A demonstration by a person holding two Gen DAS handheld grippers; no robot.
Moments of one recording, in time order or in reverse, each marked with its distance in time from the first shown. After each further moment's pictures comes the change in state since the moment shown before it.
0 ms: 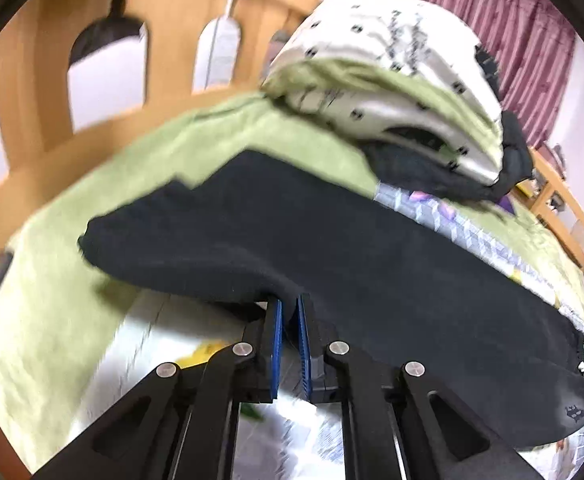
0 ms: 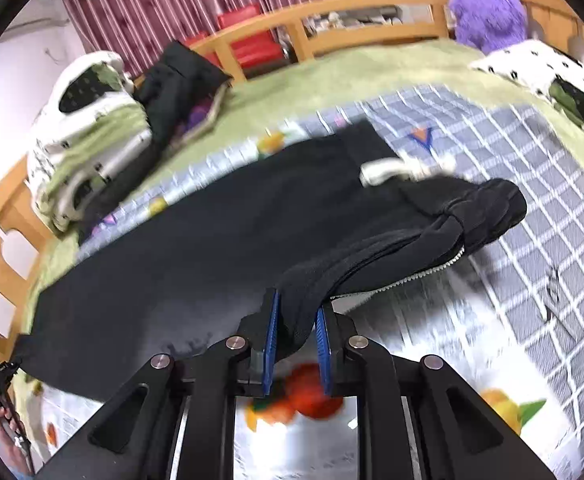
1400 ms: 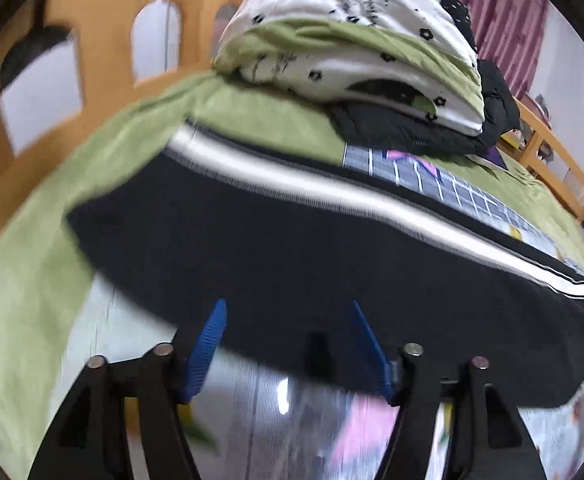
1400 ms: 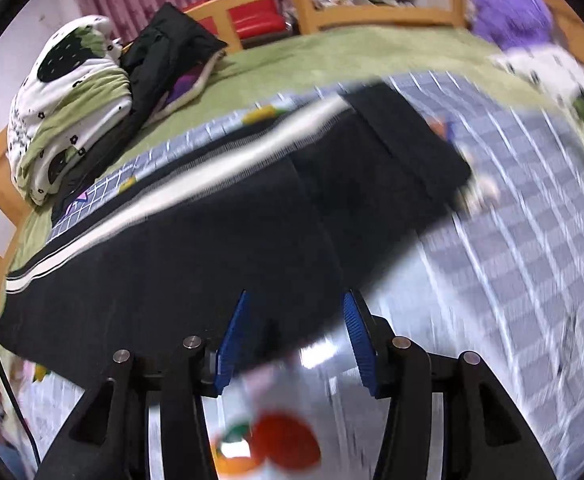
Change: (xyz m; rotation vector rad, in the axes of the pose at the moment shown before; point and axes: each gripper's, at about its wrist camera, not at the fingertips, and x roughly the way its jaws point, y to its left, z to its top) left arm 0.040 -0.028 -0.011 0.107 0.138 -0.037; right arm 0.058 -0.007 0.009 -0.033 0.130 -0.058
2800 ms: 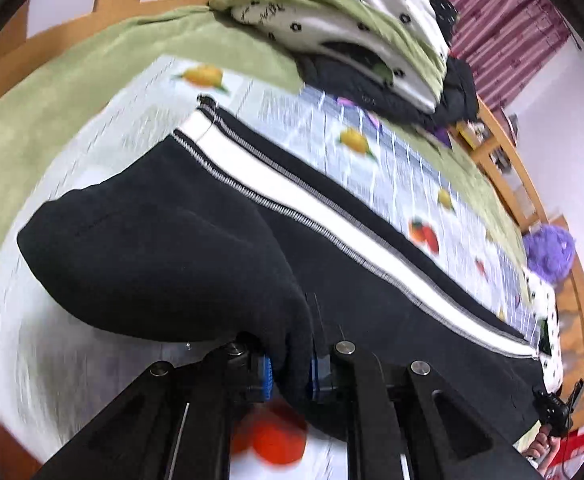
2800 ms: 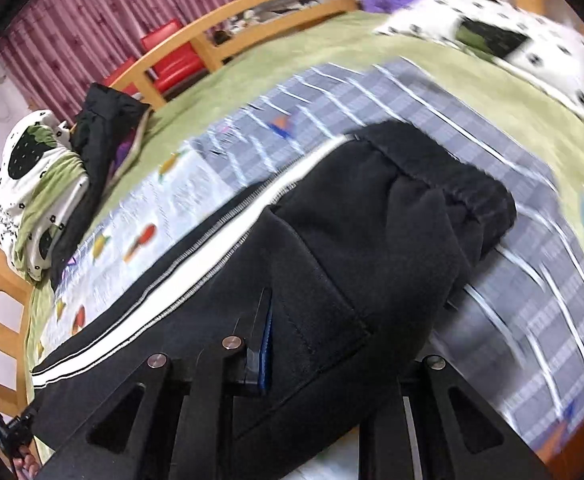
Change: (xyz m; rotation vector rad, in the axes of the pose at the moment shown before) left arm -0.055 -0.008 -0.076 -0.129 0.171 -0.225; right arm -0.105 -0.134 -0.056 0.275 -0.068 -0.043
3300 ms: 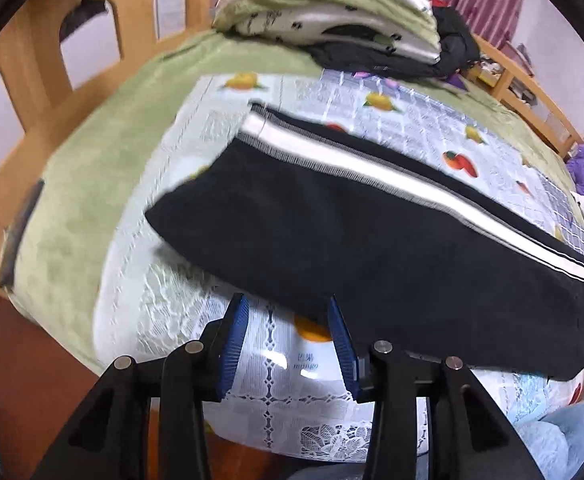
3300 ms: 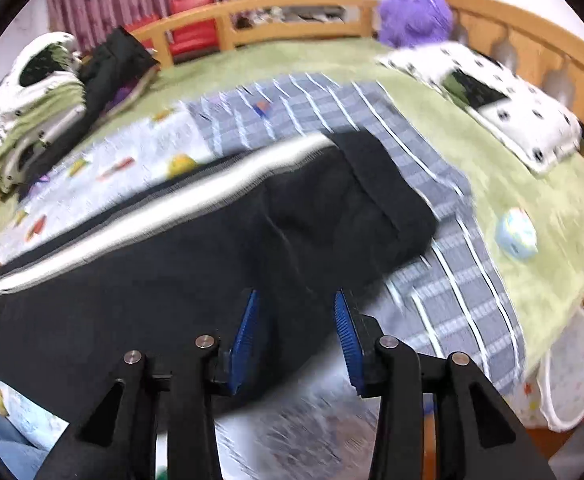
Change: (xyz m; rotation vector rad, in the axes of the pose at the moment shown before) left arm -0.070 0.008 -0.045 0.232 -0.009 0.251; right arm -0.061 -0.012 -0.048 -0.291 -0.050 -0.160
